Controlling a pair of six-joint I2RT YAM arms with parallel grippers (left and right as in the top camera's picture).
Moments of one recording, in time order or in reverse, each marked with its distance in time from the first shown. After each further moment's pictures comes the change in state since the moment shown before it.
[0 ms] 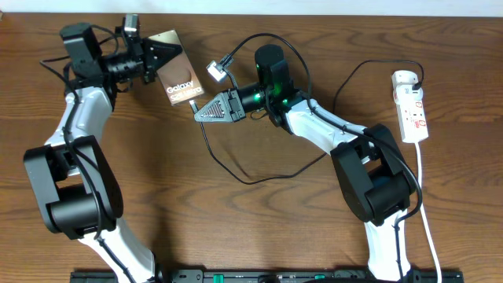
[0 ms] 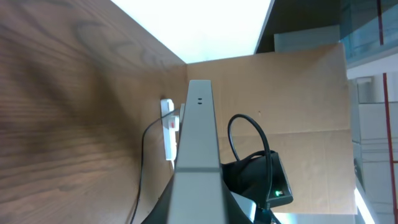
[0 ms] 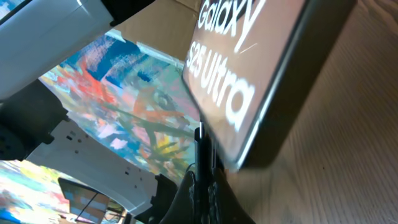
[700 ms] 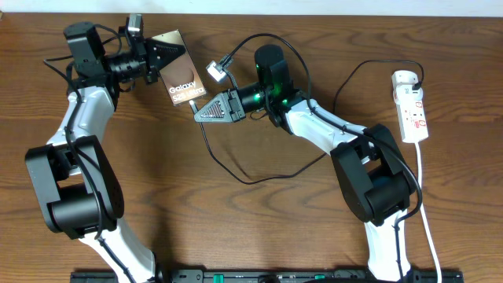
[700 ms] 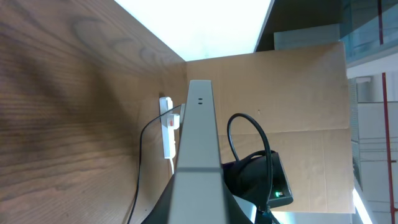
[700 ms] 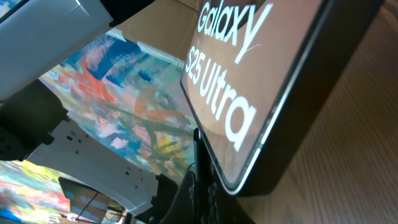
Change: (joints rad) left arm -0.010 0.000 0.000 0.001 0.000 -0.010; right arm 0.001 0.000 0.000 0.001 -0.003 0.000
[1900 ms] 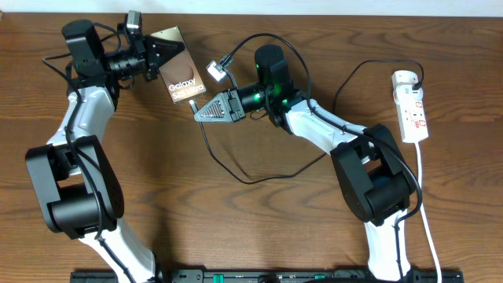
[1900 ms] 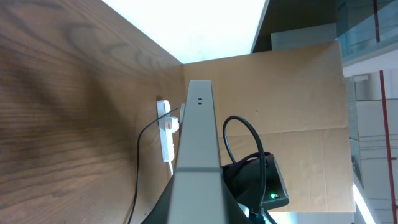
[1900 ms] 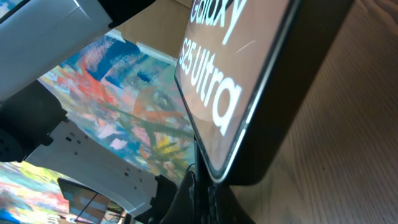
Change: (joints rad) left arm 0.000 0.000 0.000 0.070 0.000 -0.048; right arm 0.000 0.000 0.000 0.002 0.005 0.000
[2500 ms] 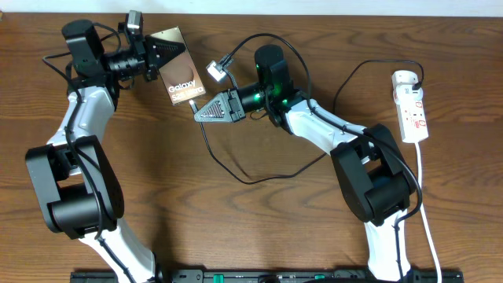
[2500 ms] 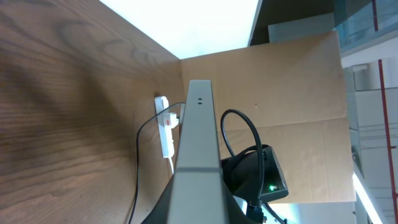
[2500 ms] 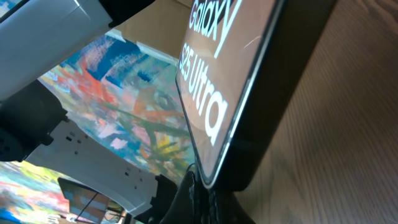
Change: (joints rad) left arm 0.000 0.000 0.000 0.001 0.029 0.027; right arm 0.000 0.000 0.000 0.000 -0.001 0.000
